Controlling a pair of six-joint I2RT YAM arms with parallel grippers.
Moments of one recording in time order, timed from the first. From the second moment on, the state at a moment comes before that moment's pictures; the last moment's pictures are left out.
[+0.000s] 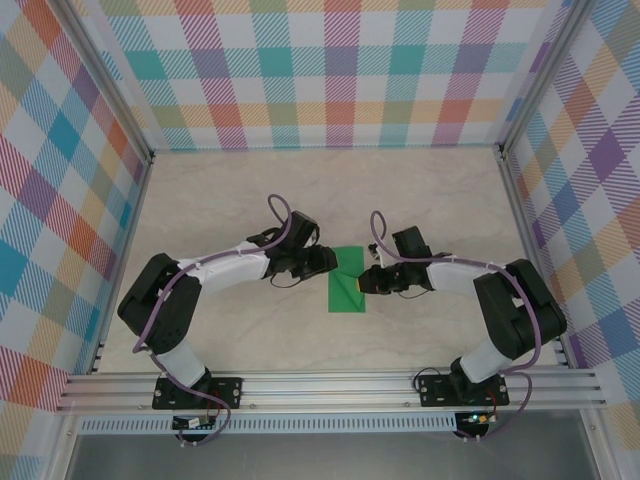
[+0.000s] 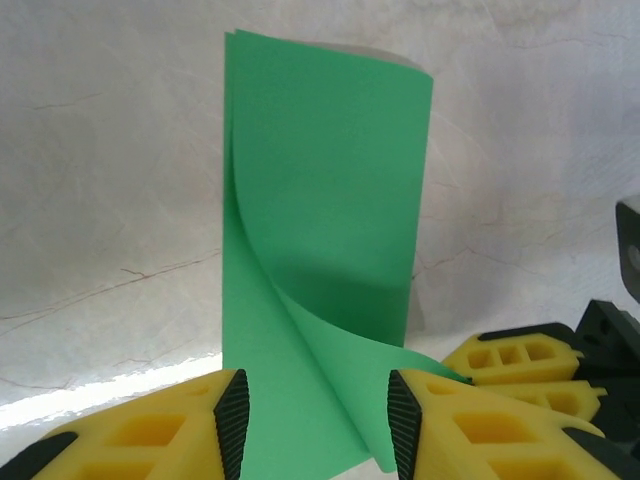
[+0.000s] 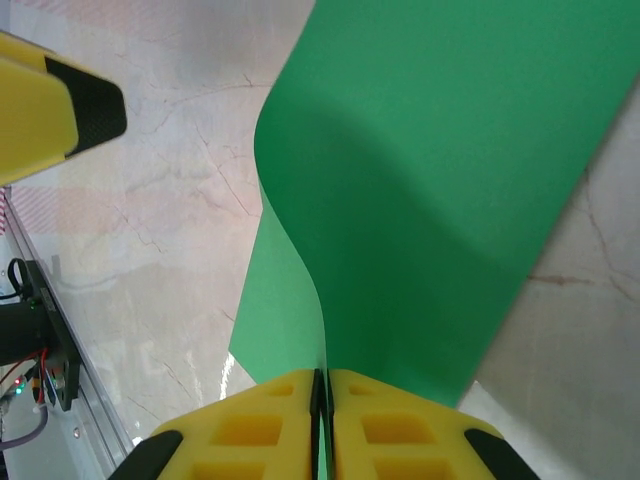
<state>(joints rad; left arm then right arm) -0.69 1.68 1.02 -0.28 0.25 -0.89 0.43 1.58 0.67 -0.14 -0.71 0.34</state>
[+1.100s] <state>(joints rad) -0.75 1.76 1.04 -0.21 0.27 -0.89 0.39 1.73 0.80 -0.24 -0.73 0.26</state>
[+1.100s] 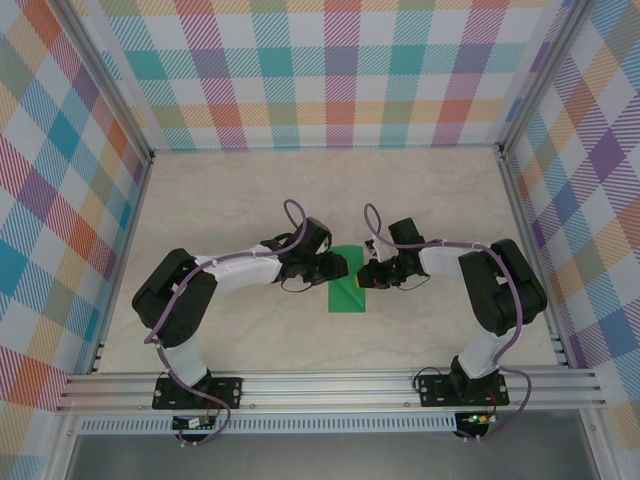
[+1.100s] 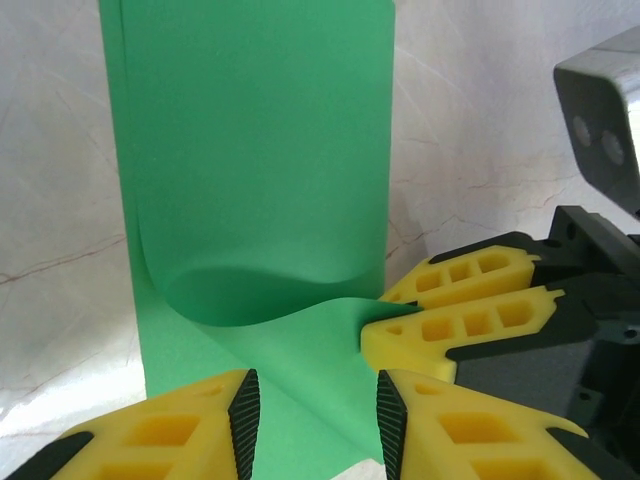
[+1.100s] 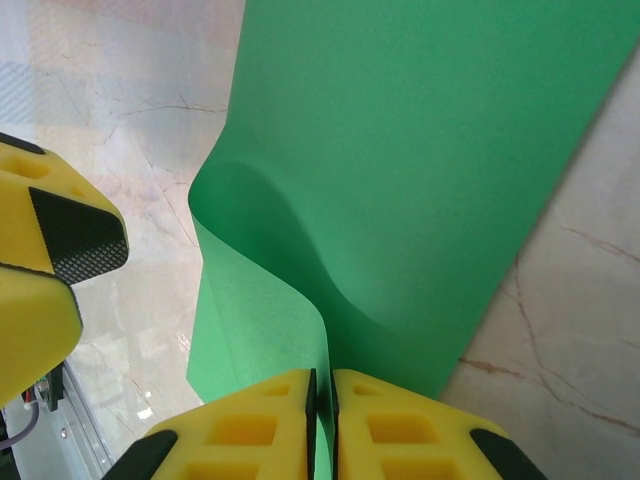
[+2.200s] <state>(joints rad) -0.76 1.81 1.06 -0.20 0.30 -0.89 0.39 1.79 0.85 -0.26 -0.73 0.23</state>
